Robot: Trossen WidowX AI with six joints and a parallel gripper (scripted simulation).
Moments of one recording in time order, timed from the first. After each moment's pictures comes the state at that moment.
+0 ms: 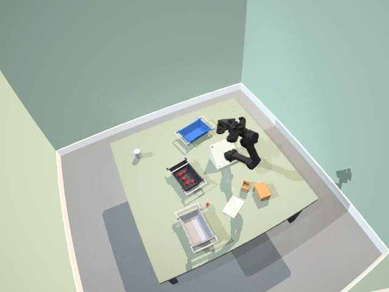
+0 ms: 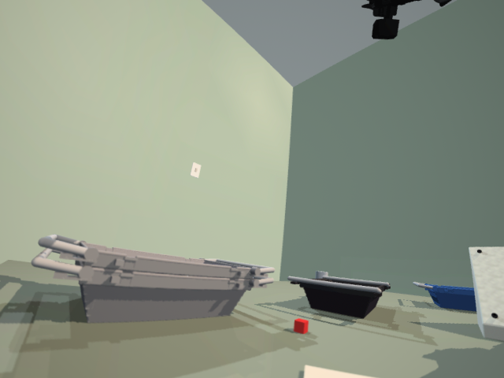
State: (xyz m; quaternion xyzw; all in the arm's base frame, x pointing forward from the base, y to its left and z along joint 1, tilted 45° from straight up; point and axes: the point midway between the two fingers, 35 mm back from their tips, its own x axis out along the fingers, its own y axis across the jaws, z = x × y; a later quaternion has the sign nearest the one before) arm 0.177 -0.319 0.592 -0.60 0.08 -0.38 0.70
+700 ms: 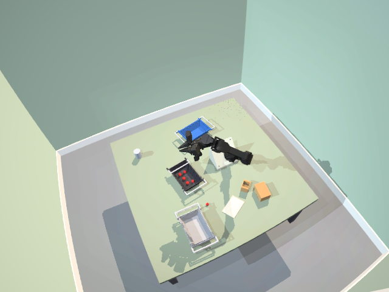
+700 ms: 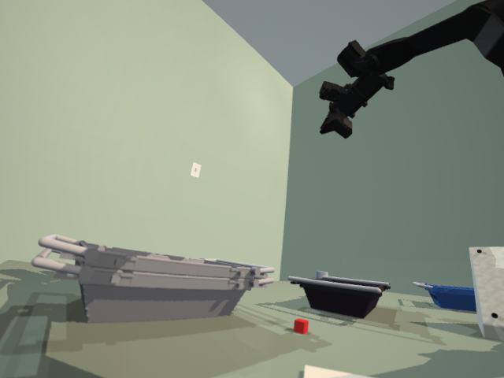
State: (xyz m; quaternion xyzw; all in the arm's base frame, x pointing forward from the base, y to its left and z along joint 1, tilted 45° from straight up) arm 0.370 -0.243 0.356 -0.20 0.21 -0.01 0.96
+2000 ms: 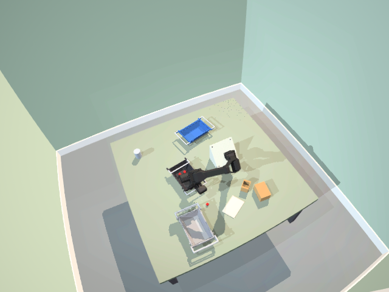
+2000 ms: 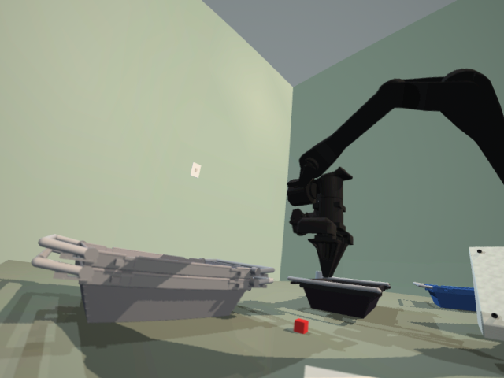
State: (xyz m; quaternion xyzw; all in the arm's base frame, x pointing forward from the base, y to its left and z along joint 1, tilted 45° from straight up) arm 0.354 0.064 0.138 0.22 0.62 0.31 0.69
